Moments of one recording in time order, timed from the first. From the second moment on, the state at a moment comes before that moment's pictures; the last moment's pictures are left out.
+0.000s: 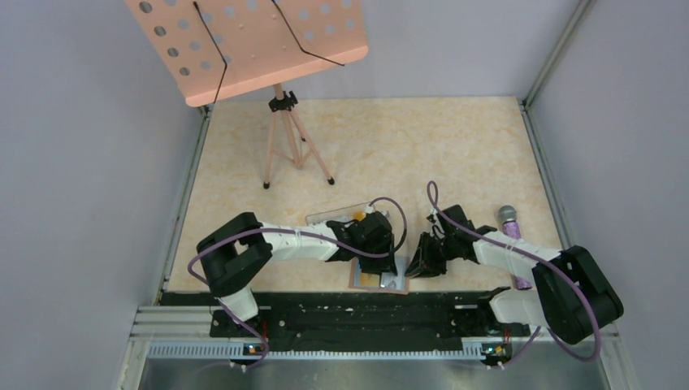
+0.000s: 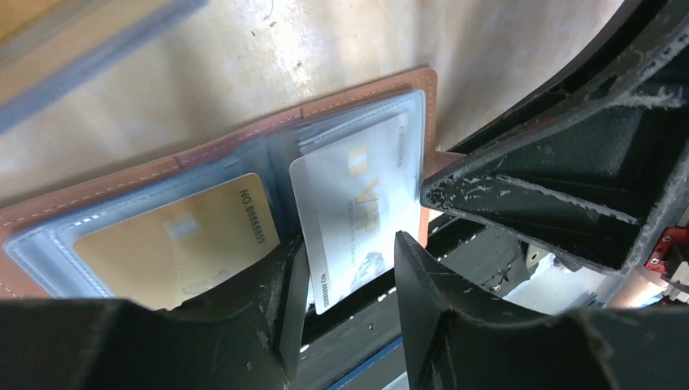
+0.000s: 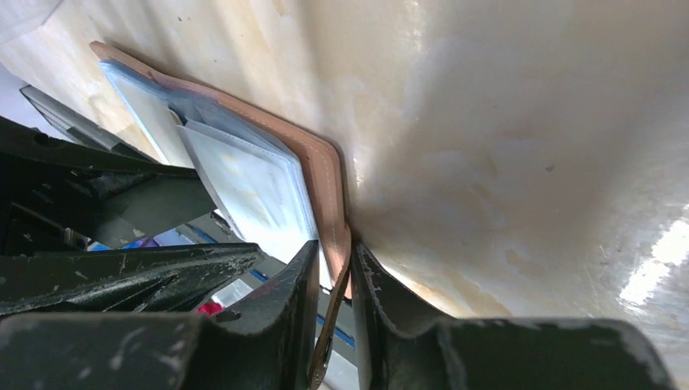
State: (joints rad) left arm -1.08 1.71 0.92 -0.18 0.15 -1.00; right arm 0.45 1.25 0.40 -0.30 -0.55 0.75
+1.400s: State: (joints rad) left arm -1.03 1.25 0.58 -0.21 0.10 -1.04; right arm 0.45 1.15 0.59 -0.62 -0.34 0.66
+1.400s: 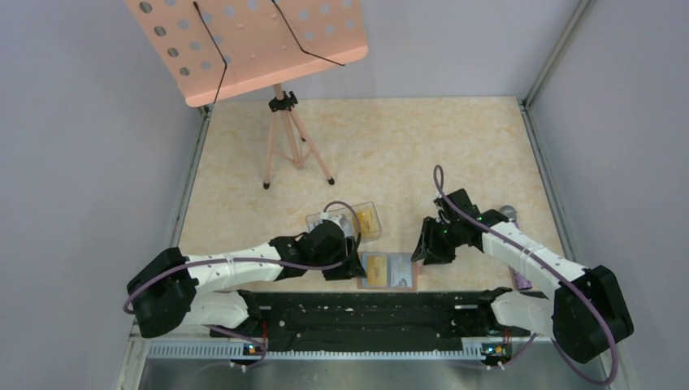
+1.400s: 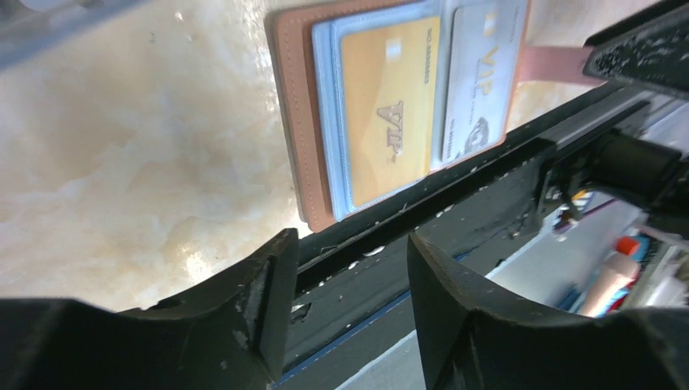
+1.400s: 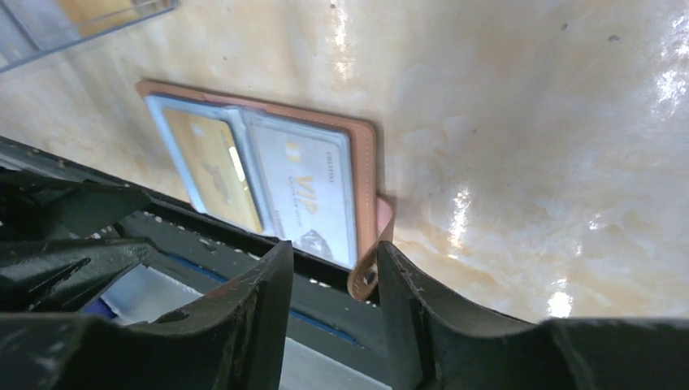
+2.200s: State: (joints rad) left arm -0.86 1.40 0.58 -0.01 0.31 -1.05; right arm 0.74 1.38 0.62 -0.31 -0.38 0.90
